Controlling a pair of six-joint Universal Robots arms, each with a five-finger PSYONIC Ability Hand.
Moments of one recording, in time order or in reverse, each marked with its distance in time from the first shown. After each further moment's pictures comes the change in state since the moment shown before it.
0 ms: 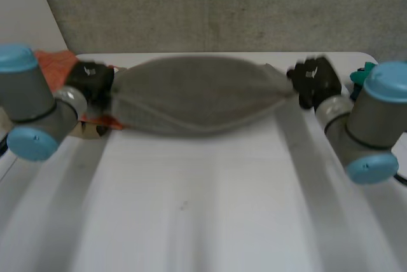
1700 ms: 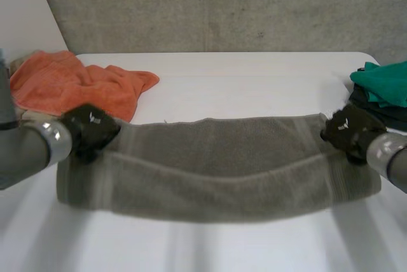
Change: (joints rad) left arm -0.046 0.348 -0.263 -0.443 0.019 0.392; right arm -0.175 -0.298 0.262 0.418 -0.109 -0.522; left_hand 0.013 -0.002 -0.001 0.000 0.010; right_hand 0.000 0.000 0.000 0.000 0.009
